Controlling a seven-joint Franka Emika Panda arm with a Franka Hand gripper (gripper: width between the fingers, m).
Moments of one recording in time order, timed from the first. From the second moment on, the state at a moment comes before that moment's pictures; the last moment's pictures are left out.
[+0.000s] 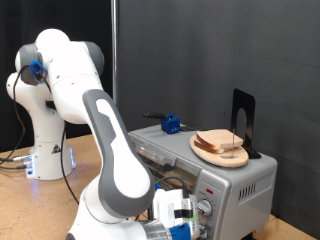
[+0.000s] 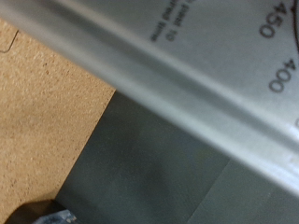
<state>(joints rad) -0.21 0.92 0.05 -1.47 1.38 1.75 -0.60</state>
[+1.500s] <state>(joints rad) -0.21 0.89 0.05 -1.53 1.44 1.79 -0.91</state>
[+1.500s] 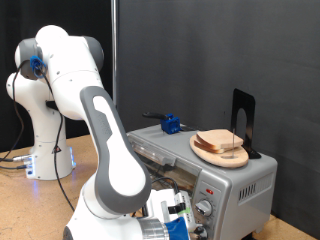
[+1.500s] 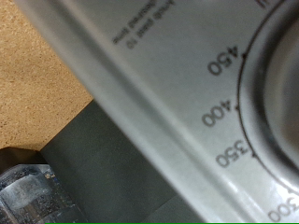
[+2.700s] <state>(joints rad) -0.27 0.82 0.05 -1.63 1.46 1.68 -0.93</state>
